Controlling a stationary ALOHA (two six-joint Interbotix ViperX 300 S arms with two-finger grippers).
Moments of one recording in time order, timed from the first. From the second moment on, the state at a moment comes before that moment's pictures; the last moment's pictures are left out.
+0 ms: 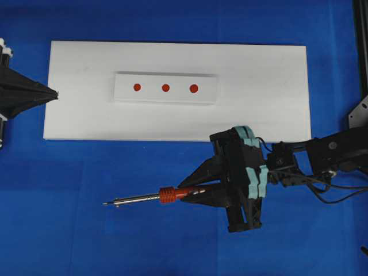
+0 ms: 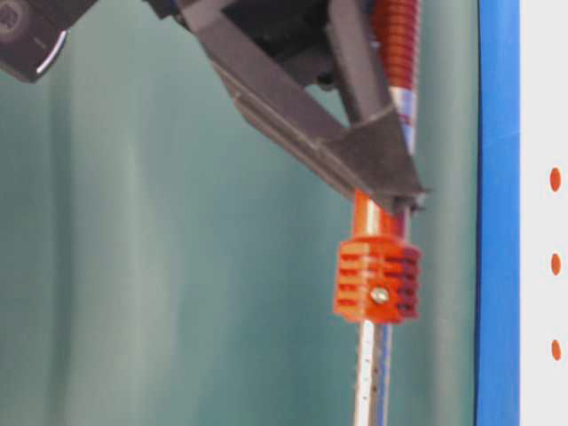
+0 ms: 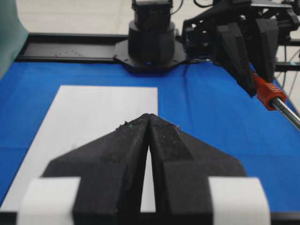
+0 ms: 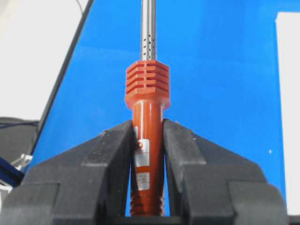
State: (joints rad) left arm 0.00 -1.03 1.24 0.00 -0.30 -0.01; right arm 0.31 -0.11 0.64 0.41 -0.19 -0.05
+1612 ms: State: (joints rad) left arm 0.00 -1.03 1.24 0.00 -0.30 -0.01; right arm -0.23 -0.15 0.59 -0.03 0.14 -0.06
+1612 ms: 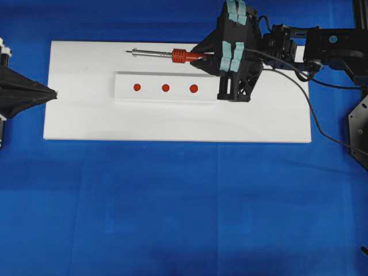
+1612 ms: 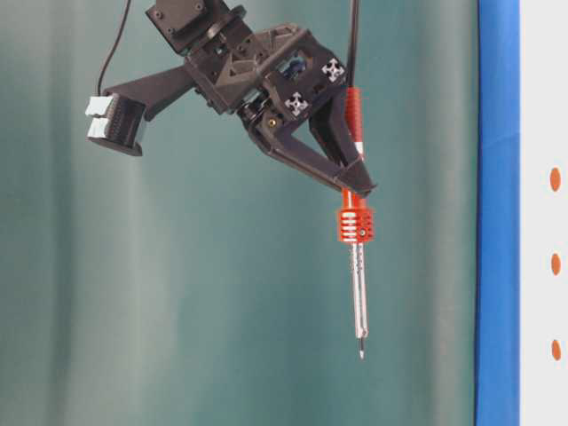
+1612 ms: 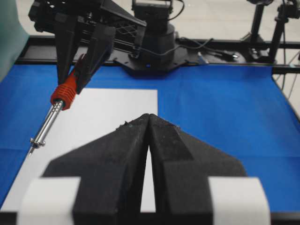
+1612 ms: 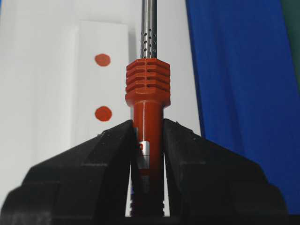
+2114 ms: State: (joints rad) left arm 0.00 -1.03 1.24 0.00 -0.30 -0.01; right arm -0.25 -0.15 0.59 -0.04 0.31 -0.06
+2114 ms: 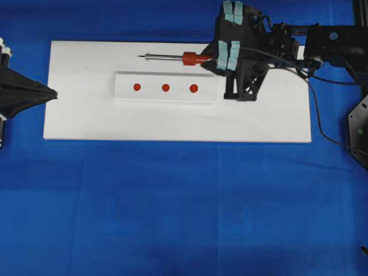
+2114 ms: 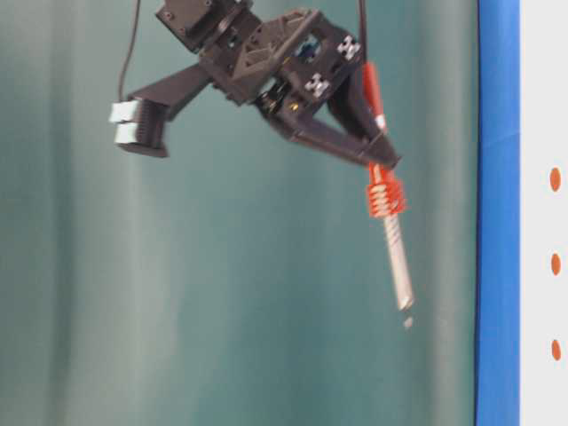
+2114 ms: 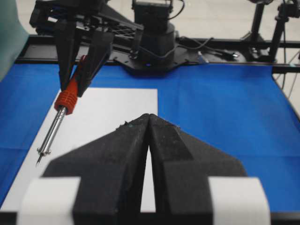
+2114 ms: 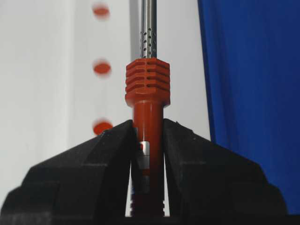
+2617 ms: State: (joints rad) left arm 0.00 -1.03 1.24 0.00 -0.30 -0.01; right arm -0.26 -0.15 0.59 -0.06 0.41 -0.06
